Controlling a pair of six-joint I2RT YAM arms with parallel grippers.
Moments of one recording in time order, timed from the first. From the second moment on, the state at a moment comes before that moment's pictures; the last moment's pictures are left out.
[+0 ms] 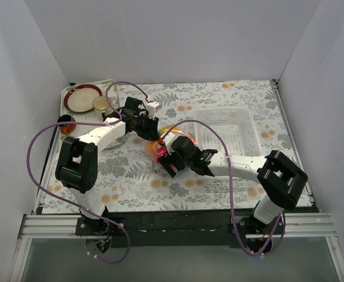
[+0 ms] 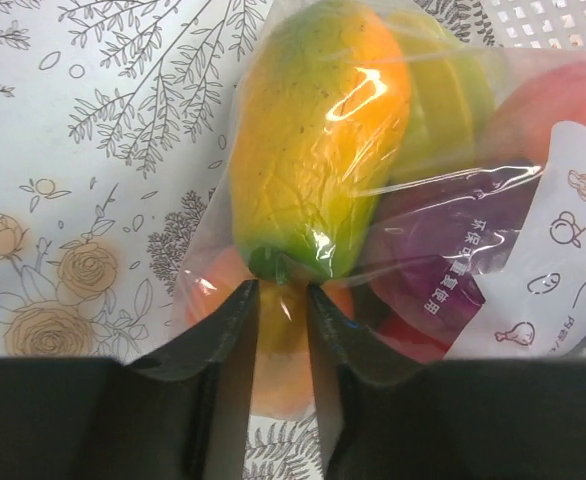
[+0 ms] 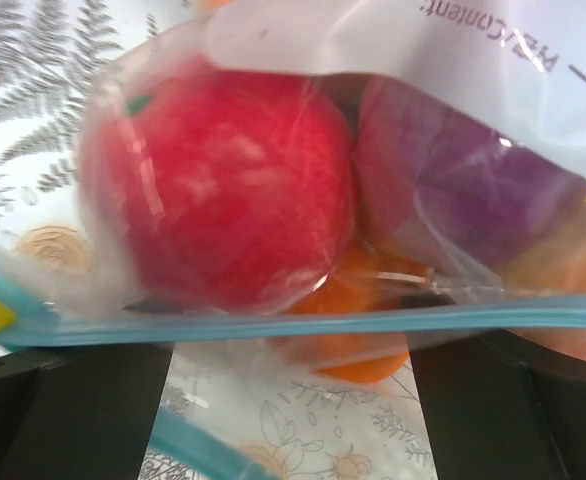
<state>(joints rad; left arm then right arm) -0.36 1.74 1.23 -0.41 0.45 0.07 0.99 1.59 0.91 -0.03 0.07 0.01</state>
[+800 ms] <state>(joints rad) -0.38 1.71 1.22 -0.59 0.47 0.22 1.05 1.61 0.86 -0.06 0.25 0.07</state>
